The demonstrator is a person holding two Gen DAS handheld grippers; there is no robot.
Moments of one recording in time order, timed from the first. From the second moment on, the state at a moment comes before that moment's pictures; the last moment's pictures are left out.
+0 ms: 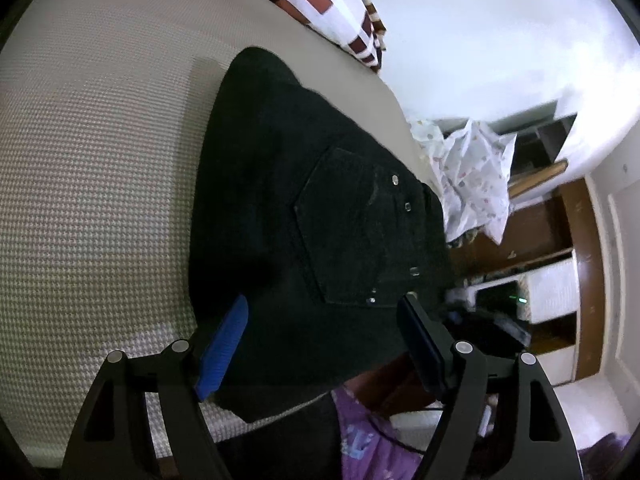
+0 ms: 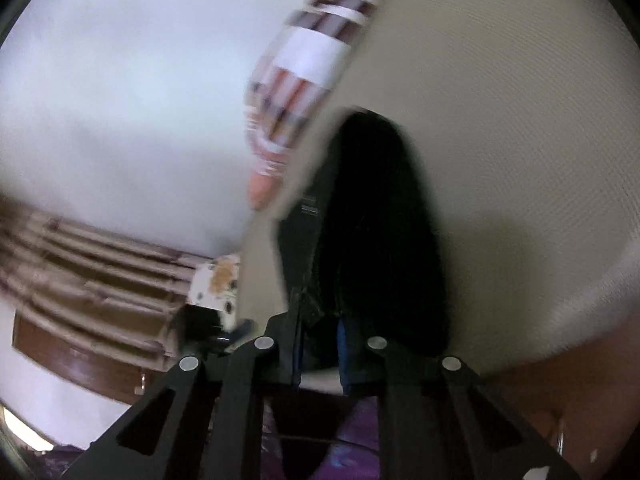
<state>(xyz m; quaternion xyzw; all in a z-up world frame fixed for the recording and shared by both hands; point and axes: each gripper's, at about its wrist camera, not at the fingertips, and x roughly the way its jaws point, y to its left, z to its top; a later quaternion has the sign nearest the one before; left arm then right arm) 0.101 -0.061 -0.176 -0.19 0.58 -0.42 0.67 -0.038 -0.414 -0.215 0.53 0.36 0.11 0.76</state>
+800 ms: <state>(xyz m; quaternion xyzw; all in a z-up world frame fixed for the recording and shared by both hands) 0.099 -0.062 -0.181 -0.19 0.58 -0.42 0.68 -0.008 -0.420 -0.215 0.47 0.42 0.12 0.77</state>
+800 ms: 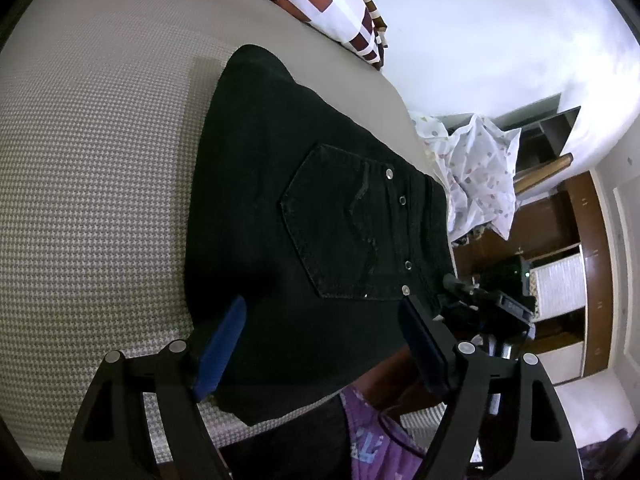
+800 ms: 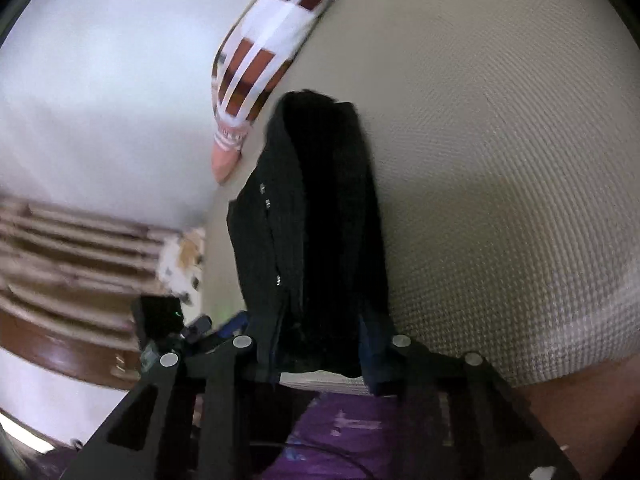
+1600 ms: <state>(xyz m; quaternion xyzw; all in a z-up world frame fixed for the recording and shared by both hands) 0.098 -0.055 -0.169 -0.16 0.56 -0.38 0.72 -0.020 -0.424 -0.252 0.59 0.37 0.15 0.70</state>
